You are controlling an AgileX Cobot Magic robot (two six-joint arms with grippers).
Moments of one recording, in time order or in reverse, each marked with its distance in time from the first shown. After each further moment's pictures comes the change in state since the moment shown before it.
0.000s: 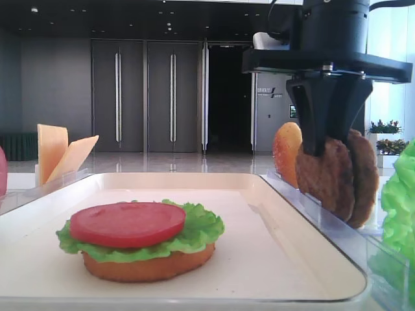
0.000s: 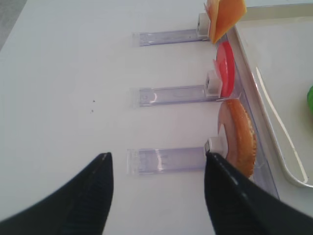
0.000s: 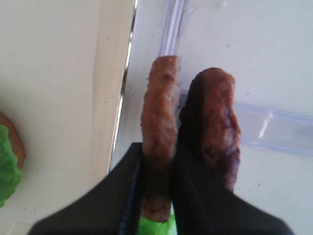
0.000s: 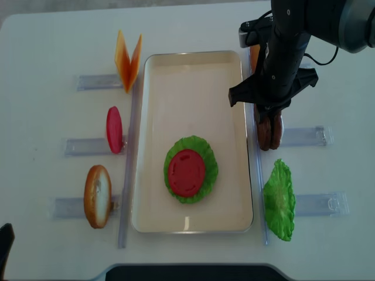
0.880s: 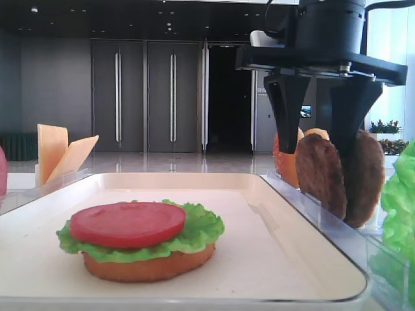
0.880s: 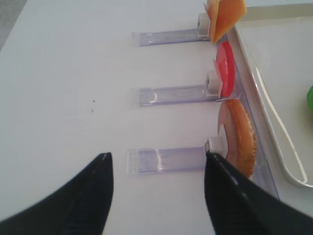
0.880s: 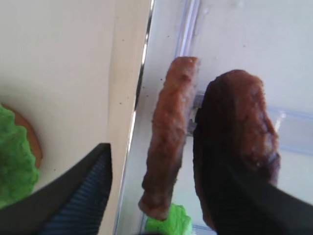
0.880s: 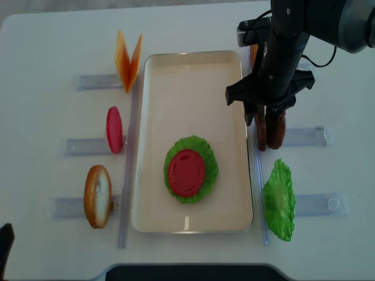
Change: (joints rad) left arm 0.000 0.000 0.000 0.000 0.000 0.000; right arm 0.001 0.000 0.000 0.034 -0.015 0.000
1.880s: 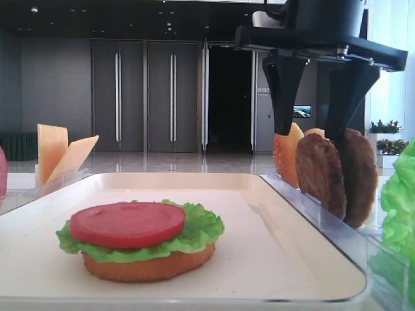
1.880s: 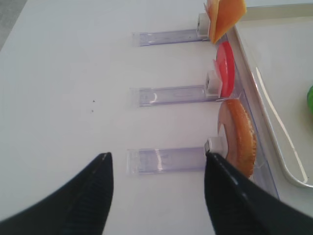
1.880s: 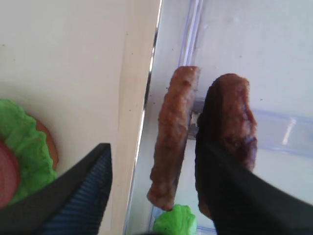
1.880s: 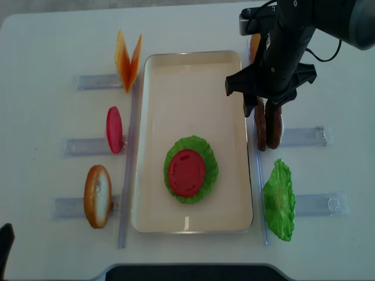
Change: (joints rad) left arm 0.000 0.000 0.000 0.000 0.000 0.000; right arm 0.000 -0.041 0.000 0.002 -0.019 0.021
